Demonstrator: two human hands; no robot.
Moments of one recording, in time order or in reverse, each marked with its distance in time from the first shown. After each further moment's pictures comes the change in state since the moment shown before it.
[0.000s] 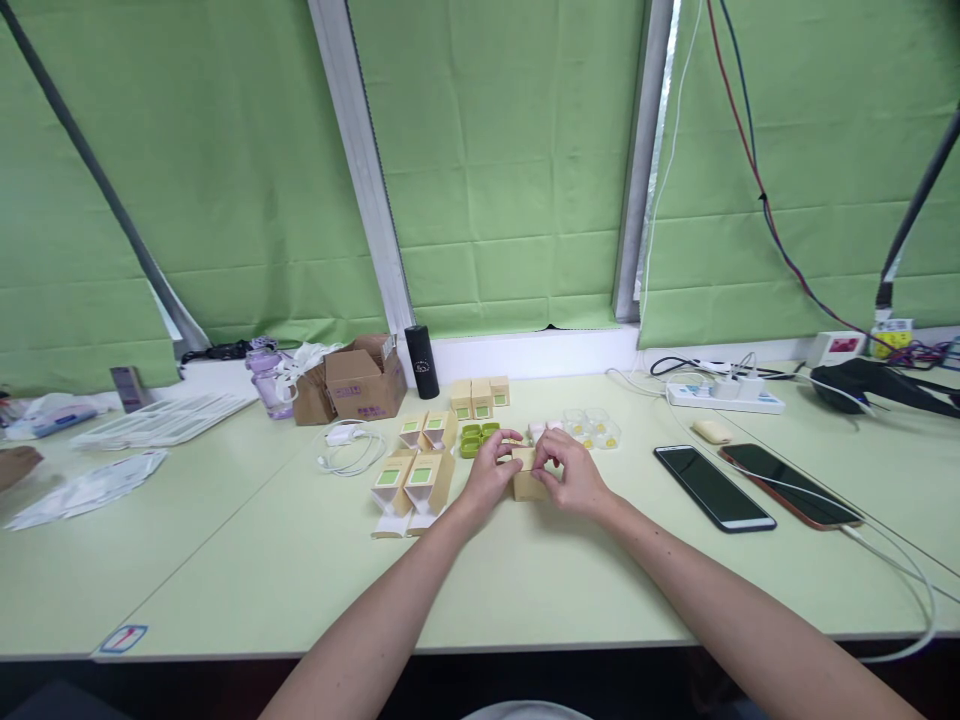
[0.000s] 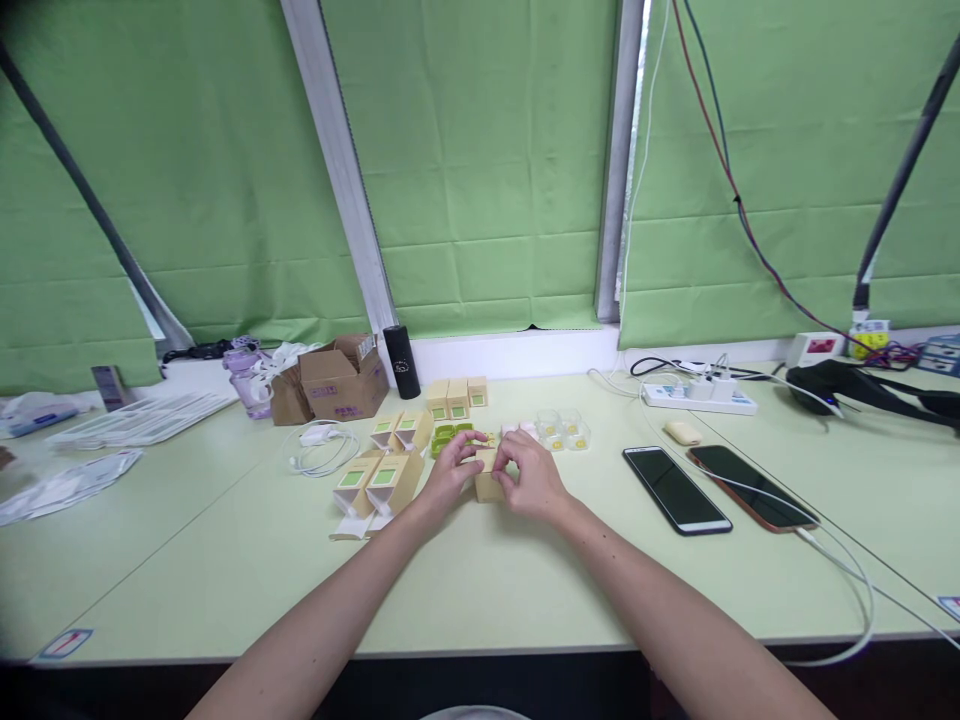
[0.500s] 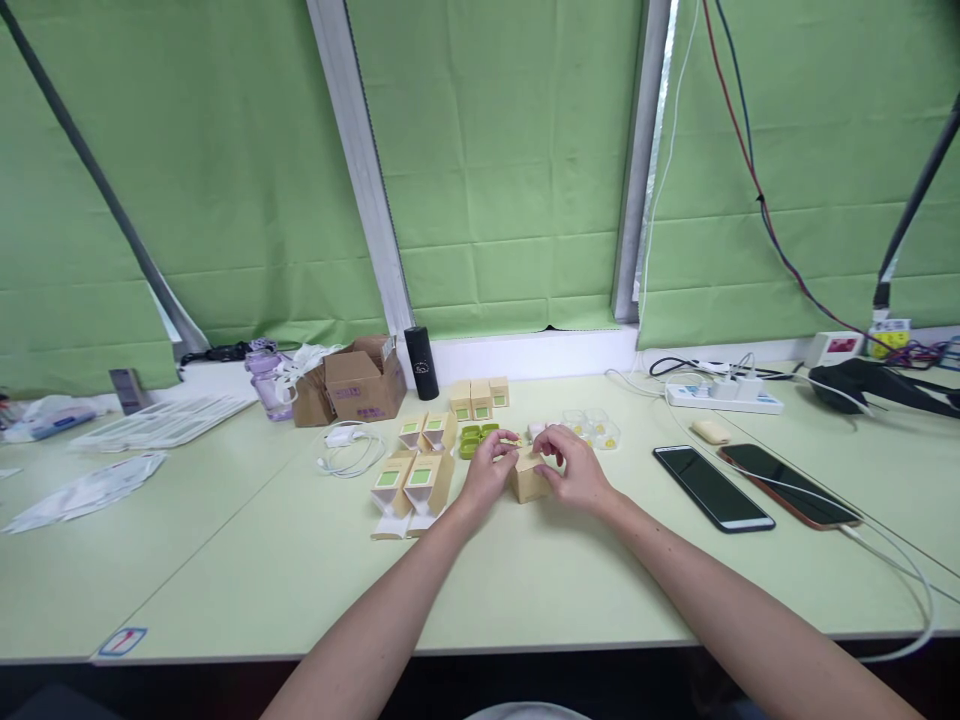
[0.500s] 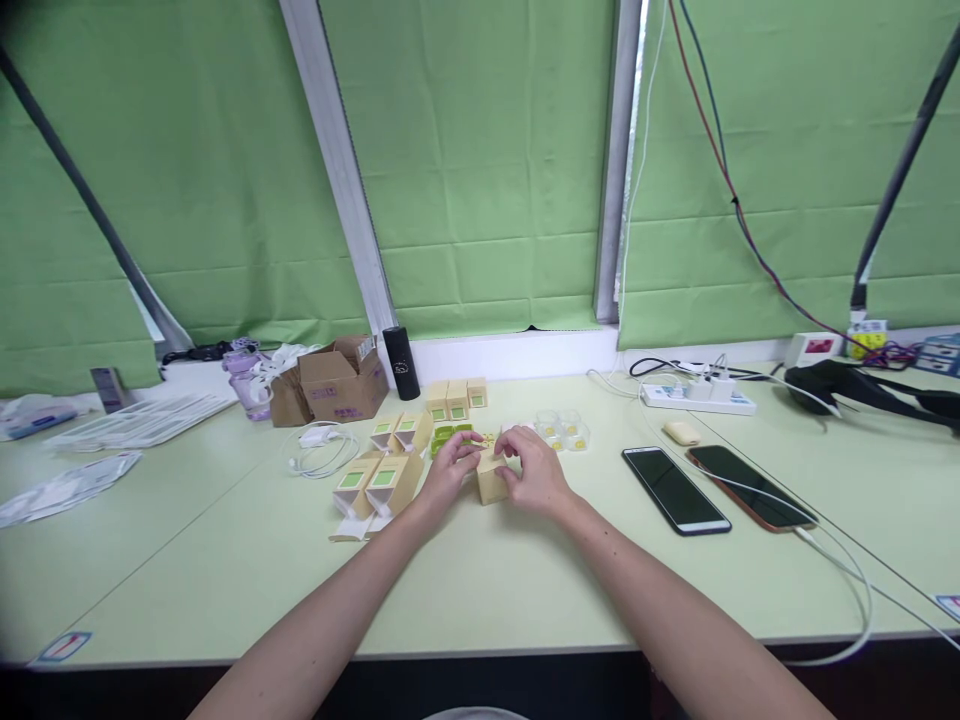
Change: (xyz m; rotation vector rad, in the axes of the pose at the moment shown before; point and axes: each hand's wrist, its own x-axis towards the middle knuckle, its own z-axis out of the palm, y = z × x) left_hand 0.002 -0.003 -0.003 0.033 0.056 -0.007; right_hand 0.002 0.002 -0.005 -0.065 0.007 0.052
